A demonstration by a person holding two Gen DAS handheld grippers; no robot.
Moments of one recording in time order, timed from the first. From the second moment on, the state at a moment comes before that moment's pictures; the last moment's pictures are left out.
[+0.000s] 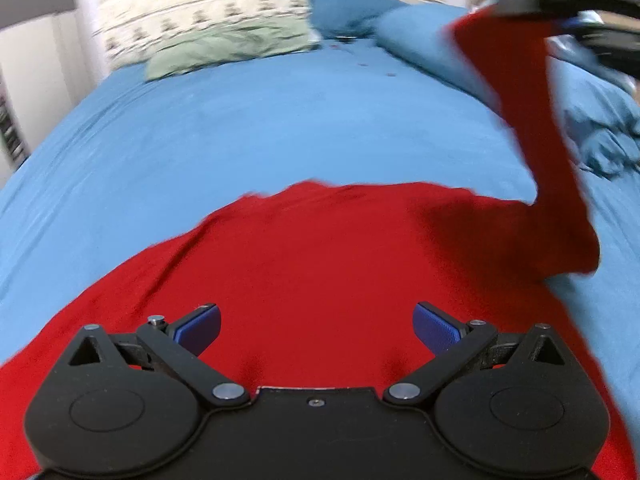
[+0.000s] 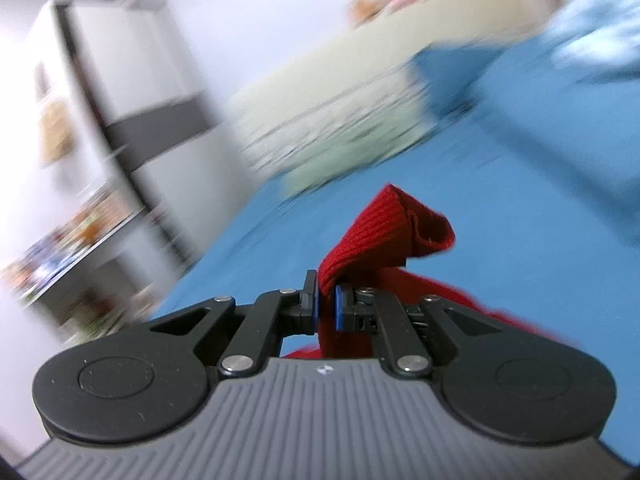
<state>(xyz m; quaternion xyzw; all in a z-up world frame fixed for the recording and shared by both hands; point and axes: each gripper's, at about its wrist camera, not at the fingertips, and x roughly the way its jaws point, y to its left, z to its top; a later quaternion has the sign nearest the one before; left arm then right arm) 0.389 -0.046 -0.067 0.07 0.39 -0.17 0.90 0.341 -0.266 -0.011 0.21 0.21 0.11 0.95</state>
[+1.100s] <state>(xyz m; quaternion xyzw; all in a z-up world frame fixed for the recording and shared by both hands) 0.449 0.019 -0.154 -0.05 0.37 -0.11 0.92 0.272 -0.285 -0.170 0.03 0.37 0.01 0.93</state>
